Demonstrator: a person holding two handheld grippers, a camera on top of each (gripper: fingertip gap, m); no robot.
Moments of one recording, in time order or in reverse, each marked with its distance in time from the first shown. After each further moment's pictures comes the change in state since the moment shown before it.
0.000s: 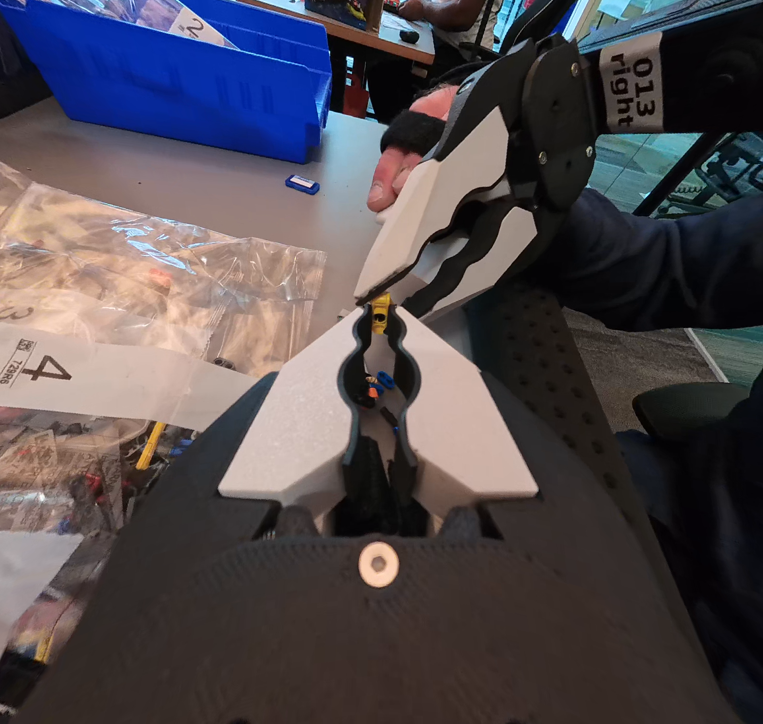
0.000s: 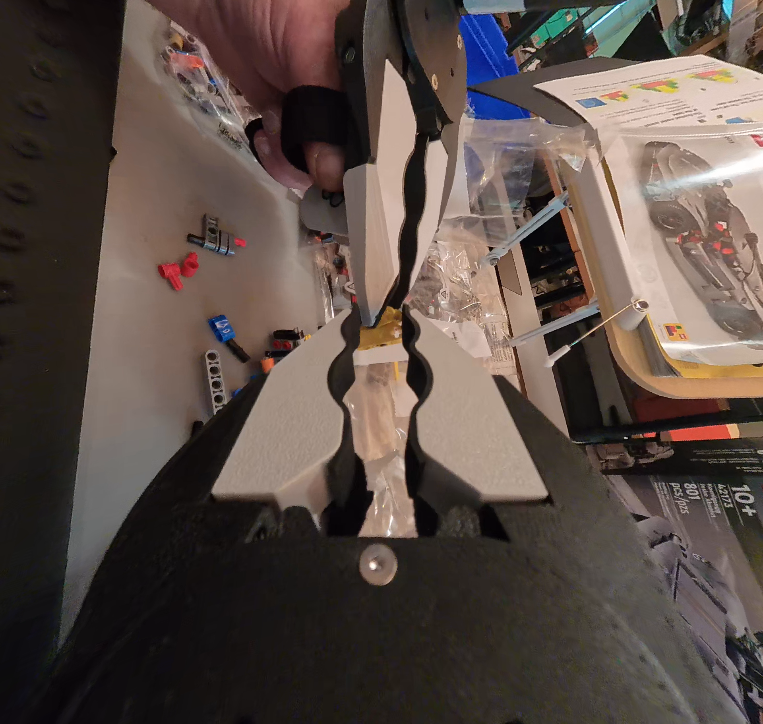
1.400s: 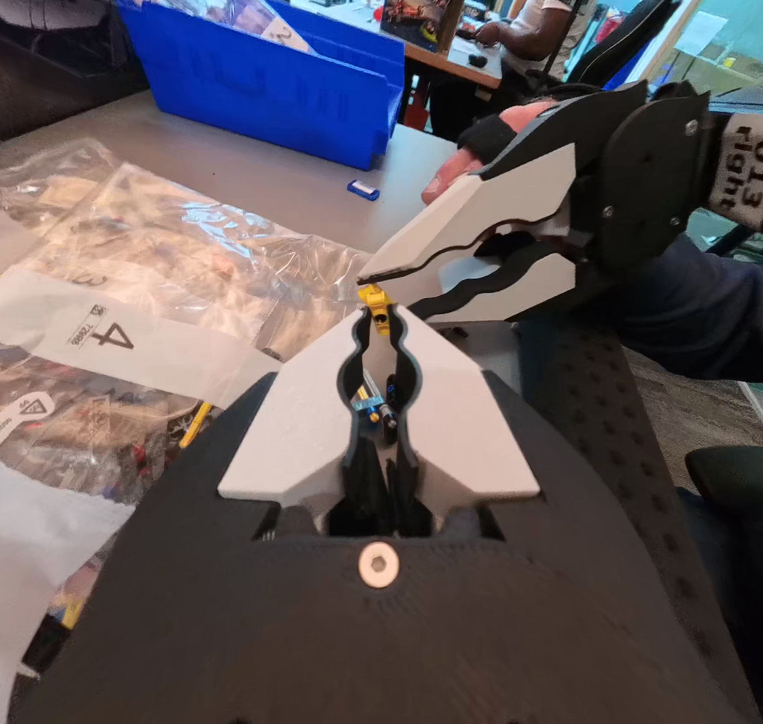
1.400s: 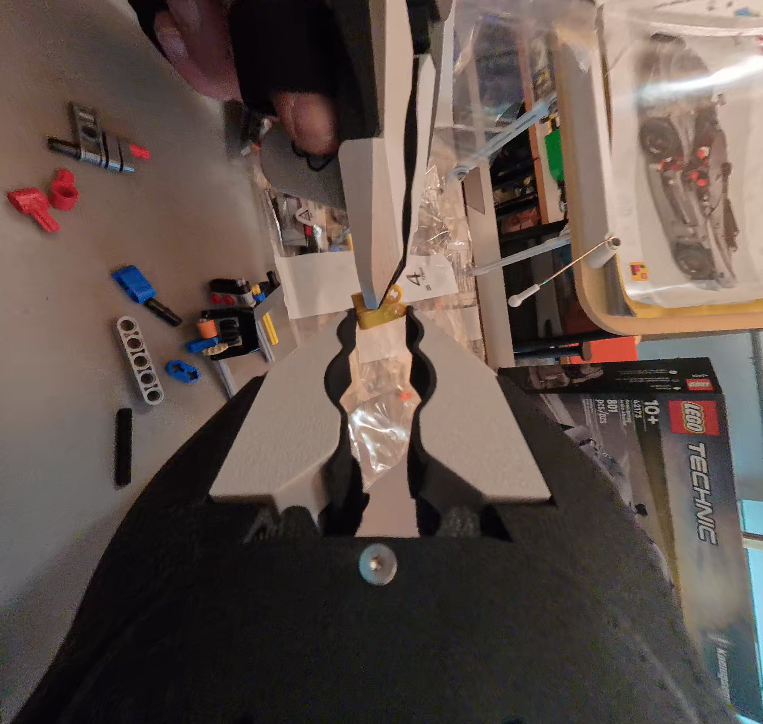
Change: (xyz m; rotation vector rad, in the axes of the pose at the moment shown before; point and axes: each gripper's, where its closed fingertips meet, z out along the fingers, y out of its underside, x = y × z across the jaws) left arm -0.031 0.001 0.005 0.040 -0.139 -0.067; right arm 0.015 0.032 0.013 -0.272 0.137 -0.075
